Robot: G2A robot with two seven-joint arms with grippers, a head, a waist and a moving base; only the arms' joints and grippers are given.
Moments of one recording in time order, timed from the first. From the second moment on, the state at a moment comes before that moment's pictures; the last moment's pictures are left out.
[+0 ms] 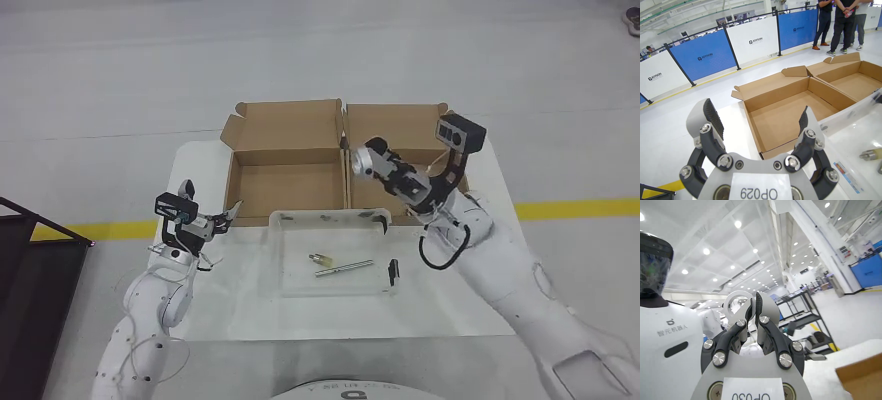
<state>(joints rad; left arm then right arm) 1.70 -1.15 -1.51 -1.71 1.40 -0.19 0.20 -1.16 -1.09 1.06 -1.58 0.14 -1.01 0.30</state>
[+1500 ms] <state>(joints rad) 1.54 -1.12 -1.45 -1.84 0.33 -0.47 -0.62 -1.21 -1.19 1.02 -1.62 -0.99 -0.42 -0.06</state>
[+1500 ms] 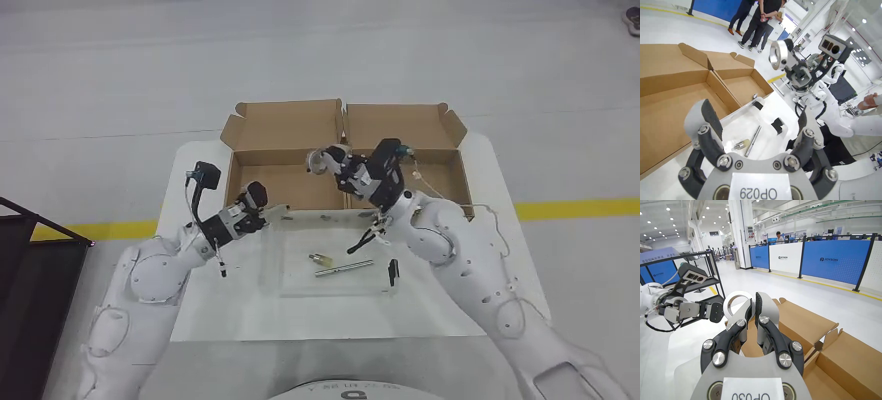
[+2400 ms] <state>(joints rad) 1.50 -1.12 -1.39 -1.88 0.33 -0.31 -0.59 -1.13 -1.24 0.88 -1.57 -1.08 -0.40 -0.01</state>
